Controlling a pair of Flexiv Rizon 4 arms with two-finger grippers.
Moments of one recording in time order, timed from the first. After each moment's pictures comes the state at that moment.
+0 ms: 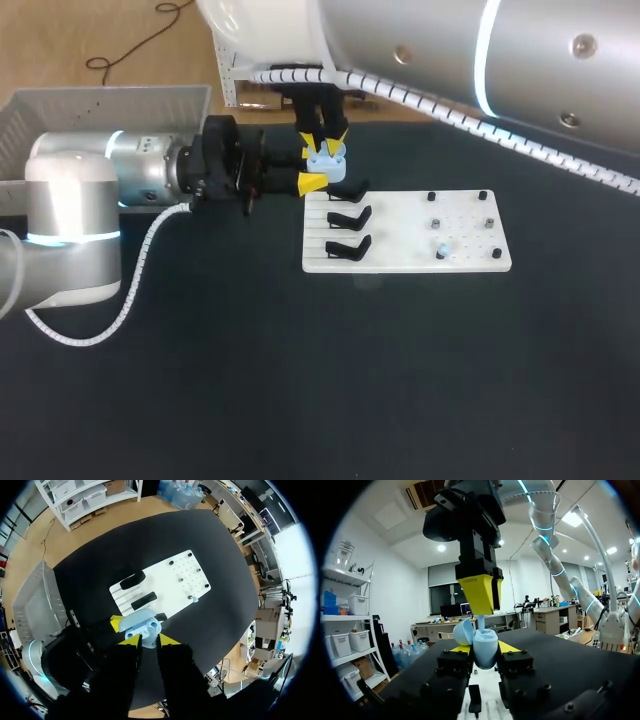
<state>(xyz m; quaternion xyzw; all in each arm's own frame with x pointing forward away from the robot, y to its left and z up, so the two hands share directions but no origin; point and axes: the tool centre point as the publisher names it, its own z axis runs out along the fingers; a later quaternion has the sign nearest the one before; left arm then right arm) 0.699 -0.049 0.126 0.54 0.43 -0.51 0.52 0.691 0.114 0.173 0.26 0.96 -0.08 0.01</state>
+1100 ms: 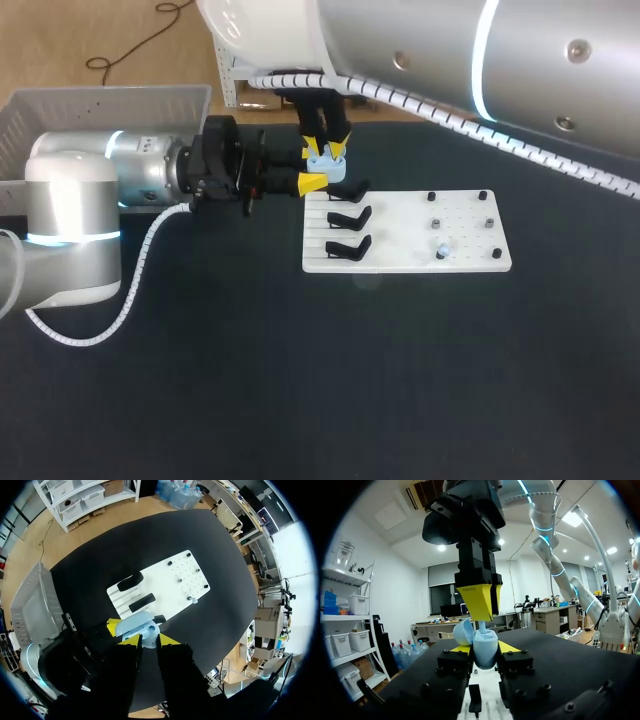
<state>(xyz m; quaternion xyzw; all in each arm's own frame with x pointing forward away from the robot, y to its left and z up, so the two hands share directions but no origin) 0.699 -0.049 0.126 0.54 0.43 -0.51 0.52 0.693 0.109 0.167 0.27 0.96 -0.09 0.01</state>
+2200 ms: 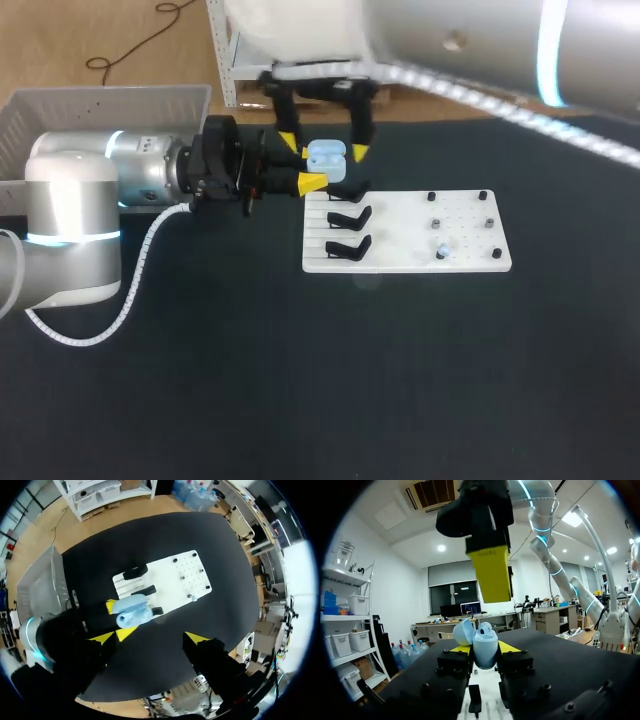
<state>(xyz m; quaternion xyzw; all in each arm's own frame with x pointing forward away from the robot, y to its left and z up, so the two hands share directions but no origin) 0.699 -0.049 0.126 0.54 0.43 -0.51 0.52 0.669 0.101 0.185 0.19 0.98 -0.06 0.00</state>
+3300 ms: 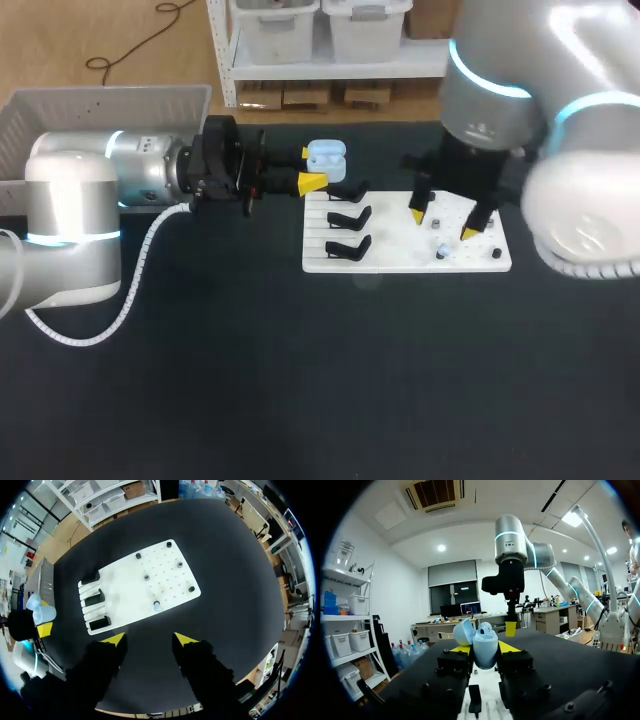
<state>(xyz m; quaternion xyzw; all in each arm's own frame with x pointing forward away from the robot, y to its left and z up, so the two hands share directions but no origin) 0.699 -0.049 0.126 0.54 0.43 -0.51 0.52 0.620 -0.030 0.100 0.21 0.97 0.06 0.08</state>
